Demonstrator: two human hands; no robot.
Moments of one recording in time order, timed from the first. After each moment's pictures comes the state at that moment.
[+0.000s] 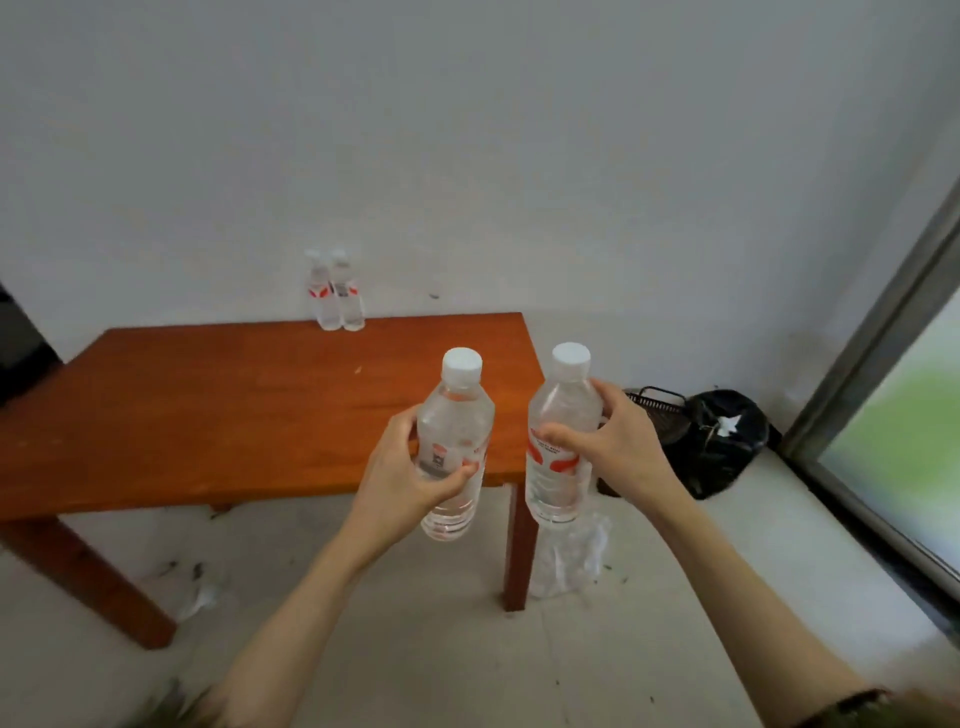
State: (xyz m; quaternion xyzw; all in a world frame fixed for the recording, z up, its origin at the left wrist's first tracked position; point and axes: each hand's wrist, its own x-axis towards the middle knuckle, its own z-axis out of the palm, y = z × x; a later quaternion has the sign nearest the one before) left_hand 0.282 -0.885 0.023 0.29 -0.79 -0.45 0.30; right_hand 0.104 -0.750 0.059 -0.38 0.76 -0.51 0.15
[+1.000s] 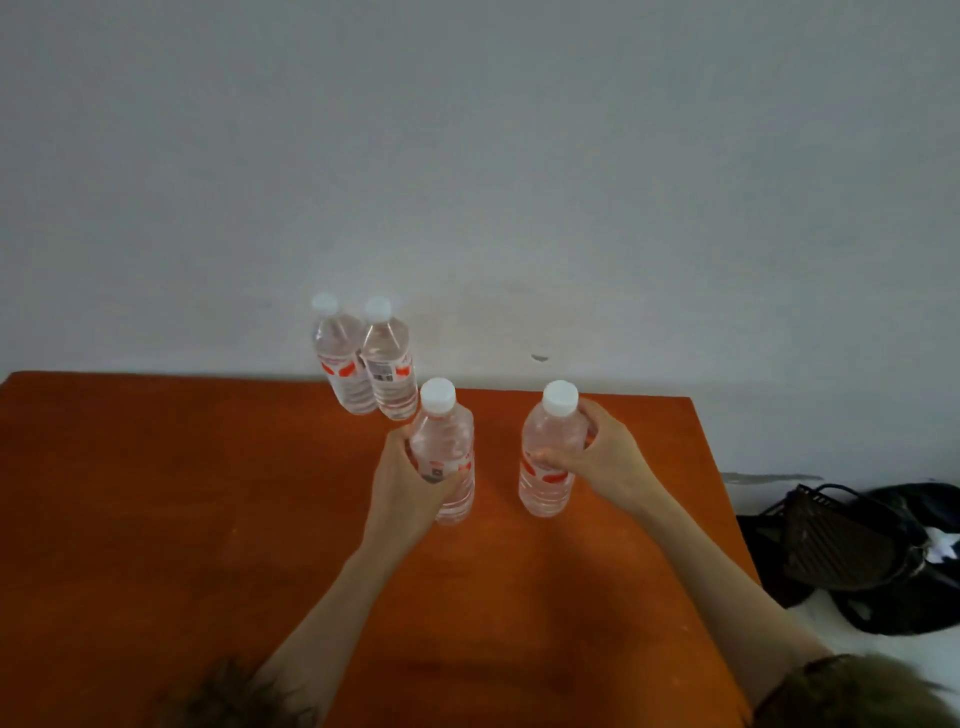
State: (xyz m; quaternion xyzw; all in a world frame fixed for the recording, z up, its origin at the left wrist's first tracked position) left_hand 0.057 -1.419 -0.095 0.50 -0.69 -0.45 0.27; right_hand -0.133 -1.328 -0.066 -0.39 0.77 -0.41 0.30
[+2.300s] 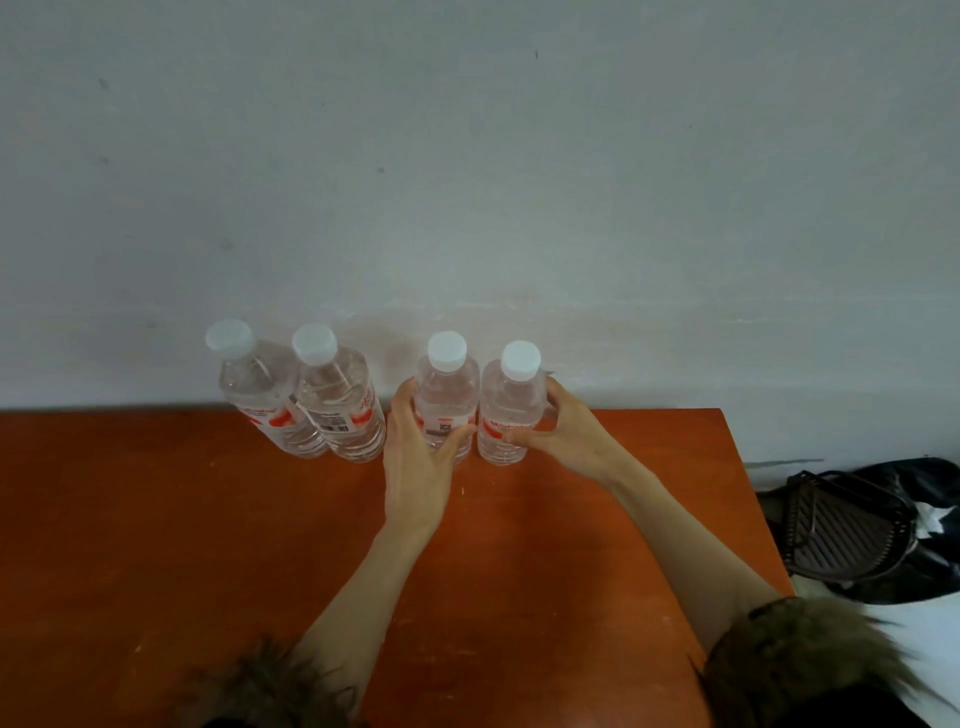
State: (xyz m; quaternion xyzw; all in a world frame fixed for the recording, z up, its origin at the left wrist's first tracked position) left_hand -0.044 -1.537 -0.154 0.48 -0.69 -0.44 0.30; right_hand -0.197 -1.466 -0.131 -0.40 0.74 -0.38 0.39
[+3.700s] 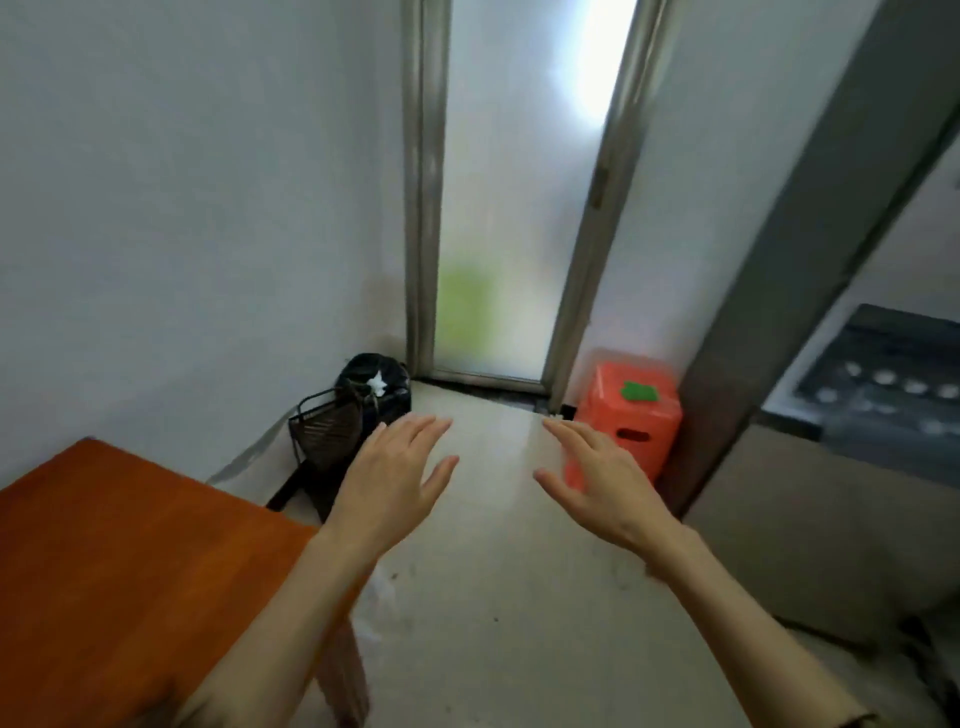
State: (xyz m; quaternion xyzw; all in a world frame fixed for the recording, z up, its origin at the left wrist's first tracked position) left_hand 0.006 -0.963 0.010 -0.28 -0.93 -0.20 0.15; right_hand 0.068 -0.739 0.029 -0.02 0.98 -0.16 -0.08
